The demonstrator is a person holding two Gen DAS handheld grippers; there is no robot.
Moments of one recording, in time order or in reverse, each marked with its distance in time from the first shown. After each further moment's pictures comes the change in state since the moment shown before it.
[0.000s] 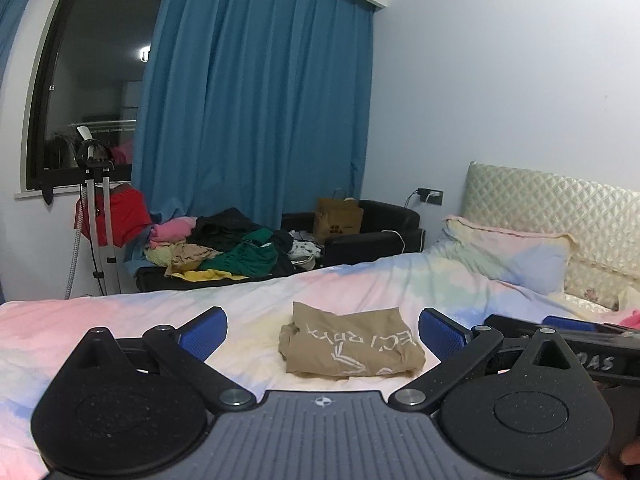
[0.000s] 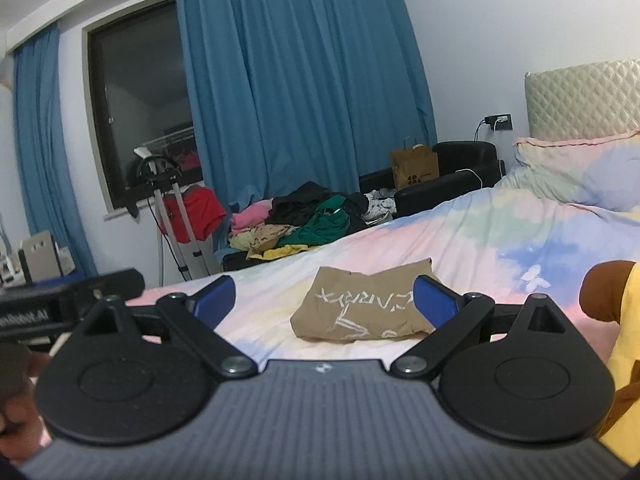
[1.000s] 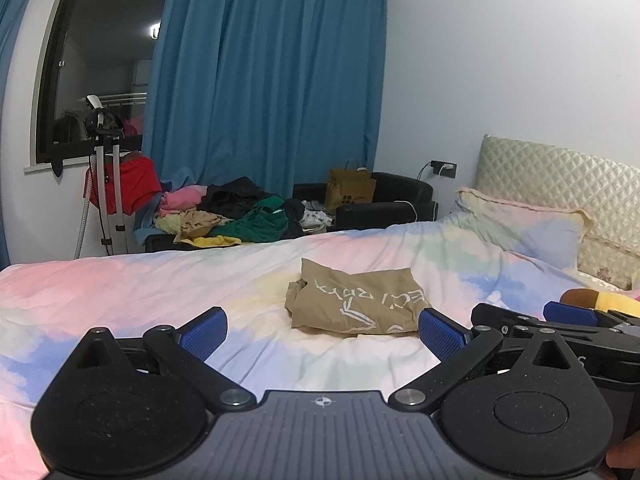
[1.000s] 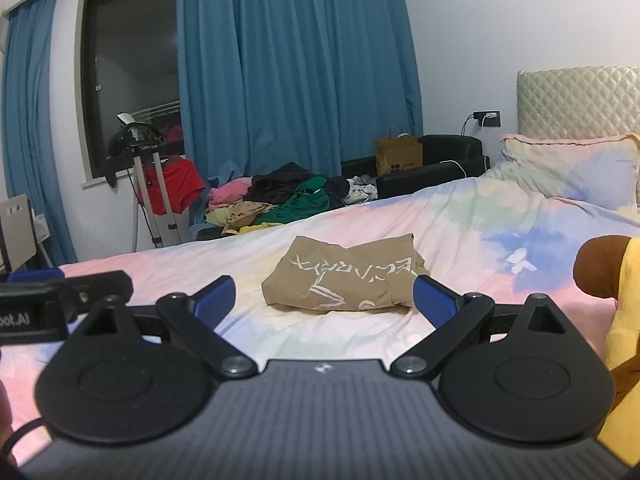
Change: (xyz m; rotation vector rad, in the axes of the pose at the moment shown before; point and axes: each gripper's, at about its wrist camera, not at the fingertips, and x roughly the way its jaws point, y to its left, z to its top) left arm 0.021 0.004 -0.050 -0.018 0.068 0.027; right arm 0.010 0.003 -0.044 -0.066 0.028 -0.072
